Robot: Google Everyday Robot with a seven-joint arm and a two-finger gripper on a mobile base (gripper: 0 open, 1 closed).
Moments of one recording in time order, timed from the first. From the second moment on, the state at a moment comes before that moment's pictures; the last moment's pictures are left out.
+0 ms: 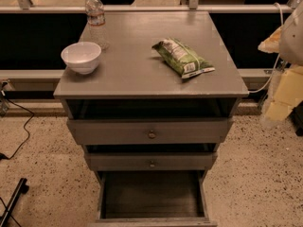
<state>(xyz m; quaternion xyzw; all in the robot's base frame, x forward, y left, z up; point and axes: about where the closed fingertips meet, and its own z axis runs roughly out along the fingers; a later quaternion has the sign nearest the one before) 0.438 -0.216 0.978 -0.60 0.78 -0.04 0.16</state>
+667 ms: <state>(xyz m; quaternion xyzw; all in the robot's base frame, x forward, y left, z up) 0.475 -0.181 0.996 -0.63 0.75 -0.04 0.21</state>
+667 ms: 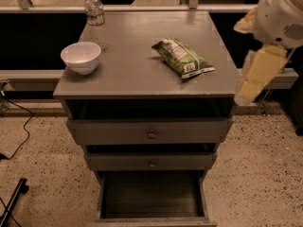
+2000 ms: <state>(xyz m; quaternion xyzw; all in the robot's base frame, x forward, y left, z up) 0.640 -0.018 1.023 -0.56 0.64 0.19 0.50</state>
